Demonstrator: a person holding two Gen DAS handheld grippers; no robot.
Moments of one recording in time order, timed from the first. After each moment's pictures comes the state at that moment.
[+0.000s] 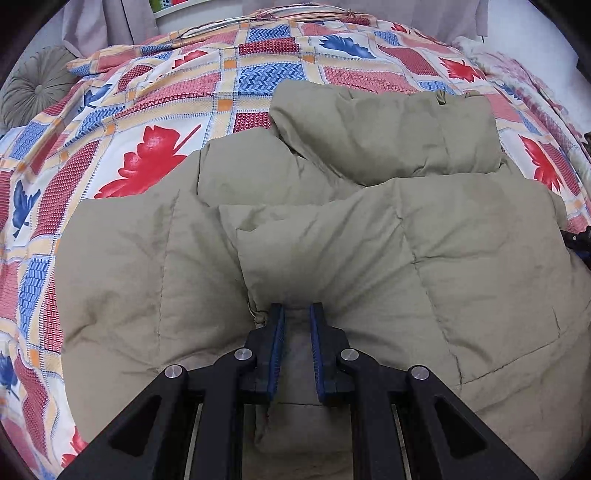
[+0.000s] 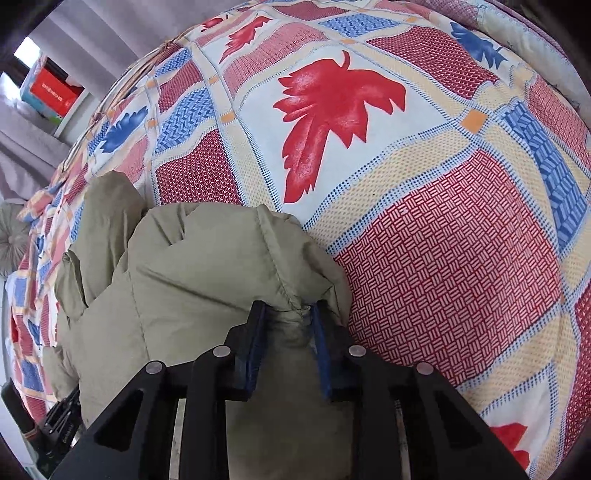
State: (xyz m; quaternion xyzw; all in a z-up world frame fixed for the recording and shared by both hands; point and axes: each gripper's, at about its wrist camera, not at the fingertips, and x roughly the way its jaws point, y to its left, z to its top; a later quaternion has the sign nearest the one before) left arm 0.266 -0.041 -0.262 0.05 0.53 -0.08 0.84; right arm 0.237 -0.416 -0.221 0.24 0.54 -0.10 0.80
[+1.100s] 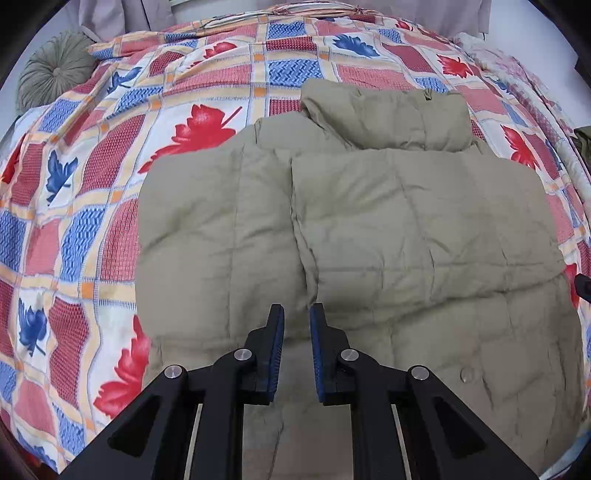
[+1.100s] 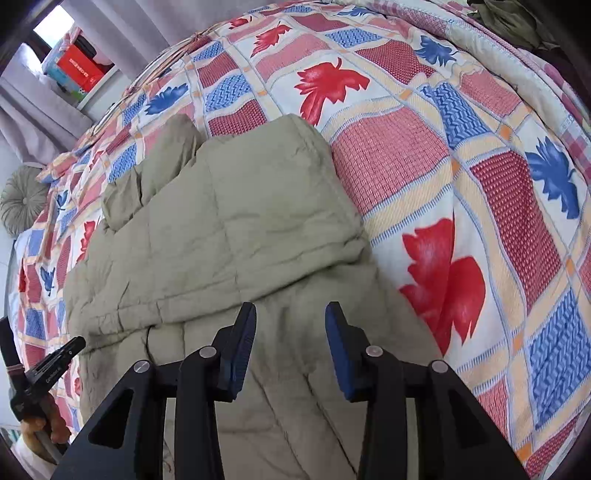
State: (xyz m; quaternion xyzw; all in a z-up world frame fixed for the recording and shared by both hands) left arm 0.197 0.004 -0.209 0.04 0.57 -0.08 0.82; right arm 0.104 -0.361 -0.153 0.22 0.56 -0.09 0.80
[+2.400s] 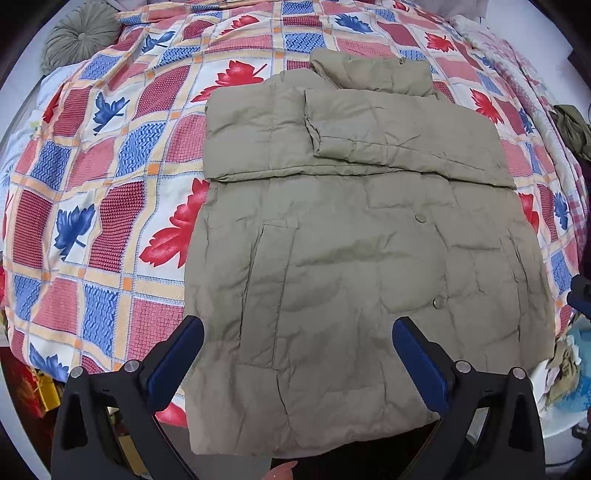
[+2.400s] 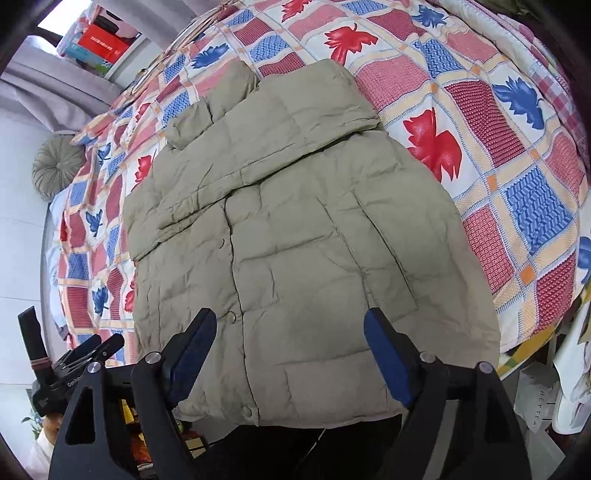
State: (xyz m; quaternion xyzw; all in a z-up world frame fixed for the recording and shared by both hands) left arm 0.055 0.049 -0.133 0.04 0.63 -0.07 0.77; right arm -0.013 -0.294 -0.078 0.27 0.61 -0.04 0.75
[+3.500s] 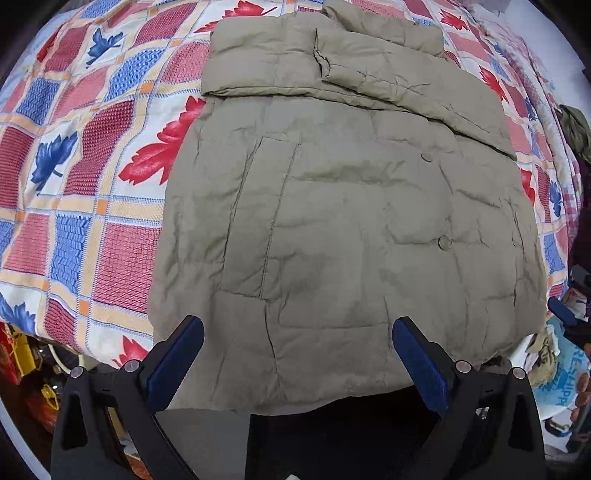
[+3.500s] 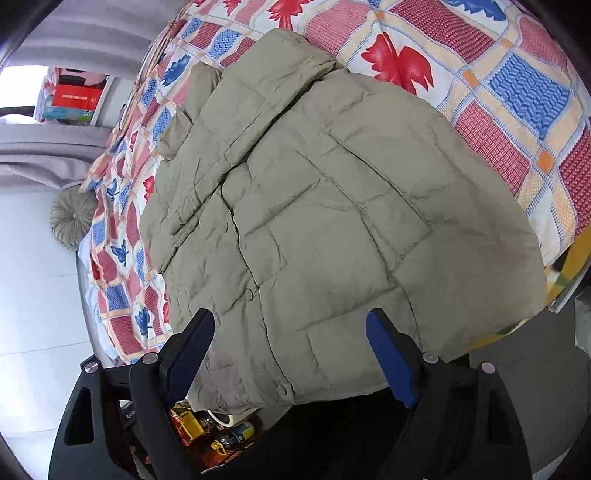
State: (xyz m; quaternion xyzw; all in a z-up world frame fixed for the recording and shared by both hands) left arm 0.016 0.073 -0.171 -0.03 0.69 -0.09 0.72; right arm -0.057 -0.311 -0.113 0.42 0.59 -0.04 0.69
